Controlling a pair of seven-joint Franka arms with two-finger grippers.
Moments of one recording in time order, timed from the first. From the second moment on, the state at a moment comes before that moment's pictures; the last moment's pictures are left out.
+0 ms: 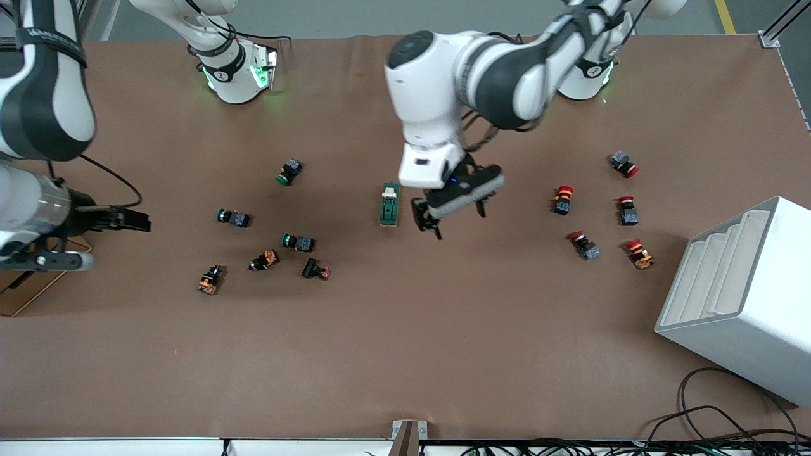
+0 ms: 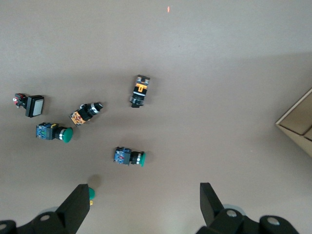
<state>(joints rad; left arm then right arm) -0.40 0.47 -0.43 -1.36 0.62 1.84 -1.38 -0.06 0.25 0.04 -1.51 -0.03 1.60 -0.02</state>
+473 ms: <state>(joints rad) -0.18 0.37 -0.43 -1.34 0.38 1.84 -1.09 -0.09 0.22 0.04 -1.38 -0.04 1.47 -0.04</state>
